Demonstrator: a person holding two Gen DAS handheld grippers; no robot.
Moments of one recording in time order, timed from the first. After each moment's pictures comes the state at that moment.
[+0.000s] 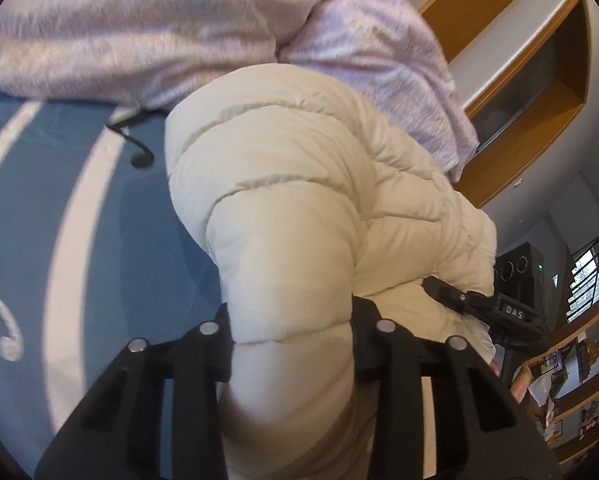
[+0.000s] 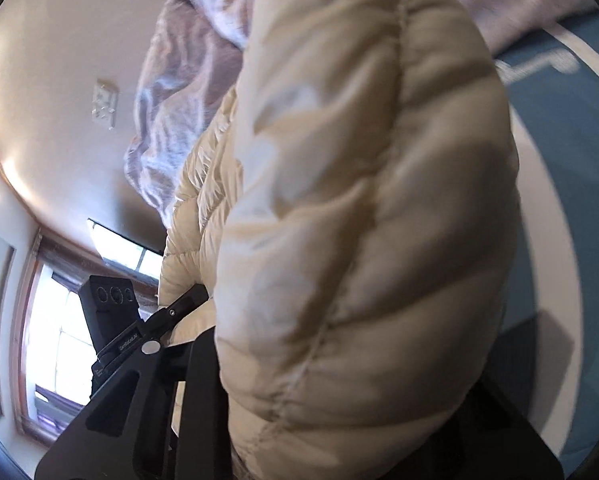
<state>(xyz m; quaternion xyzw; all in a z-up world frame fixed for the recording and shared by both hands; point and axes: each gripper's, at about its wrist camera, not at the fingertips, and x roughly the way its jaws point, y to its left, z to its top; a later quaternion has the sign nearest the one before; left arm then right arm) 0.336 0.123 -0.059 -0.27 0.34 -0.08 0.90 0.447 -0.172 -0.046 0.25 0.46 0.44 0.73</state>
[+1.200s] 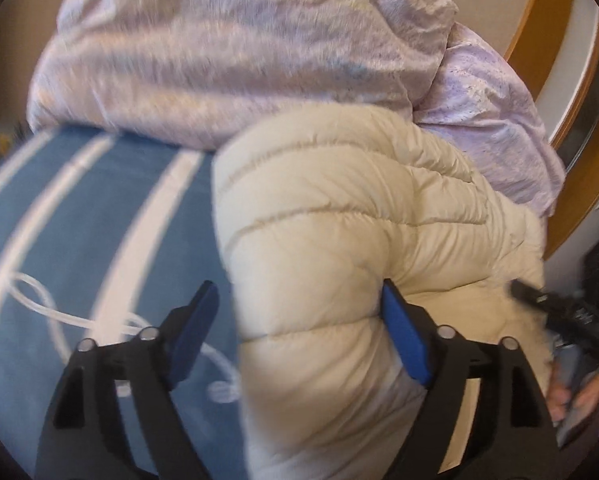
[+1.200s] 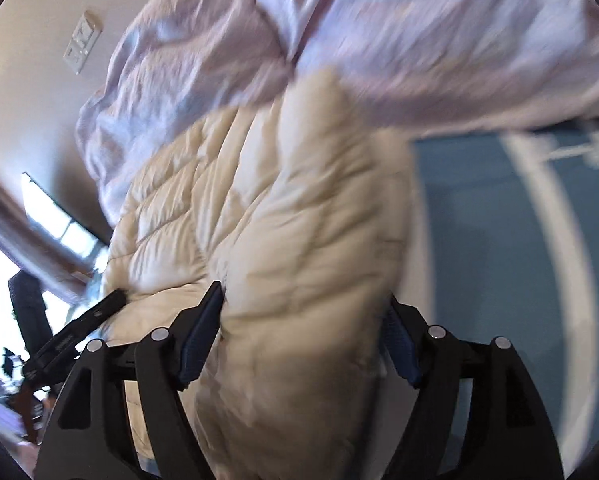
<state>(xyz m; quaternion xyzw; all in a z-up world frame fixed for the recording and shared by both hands) 0.291 0.206 -0.066 -0.19 0.32 0.12 0.92 0.422 -0.111 -0.001 0.11 0.41 0.33 0.84</state>
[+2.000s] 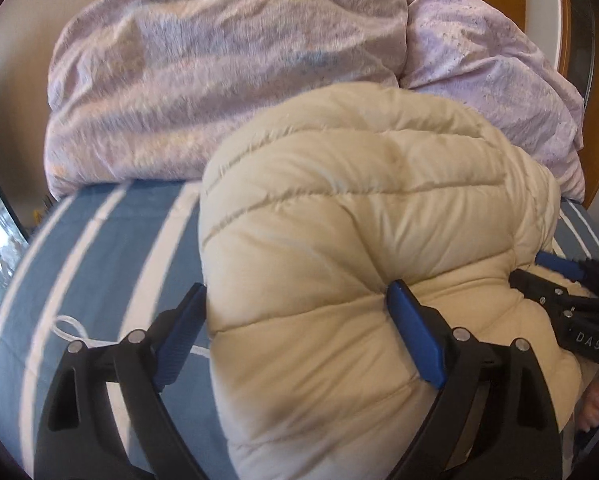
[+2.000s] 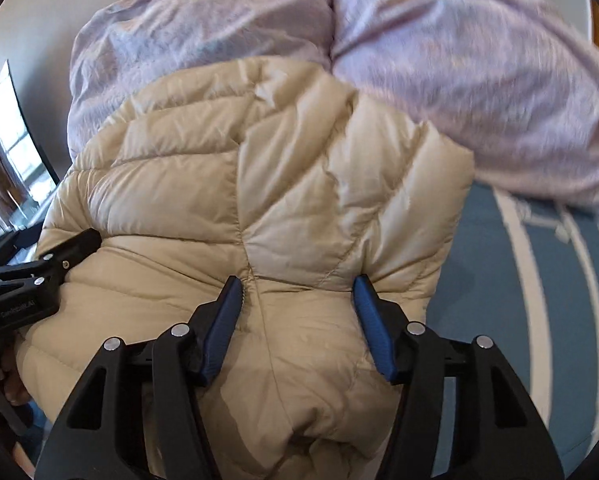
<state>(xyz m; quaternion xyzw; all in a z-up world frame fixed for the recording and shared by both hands) 0.311 0.161 -0.066 -0.06 0.34 0.16 0.92 0.396 -0.061 -0.050 -0.05 0.39 0.31 0.87</state>
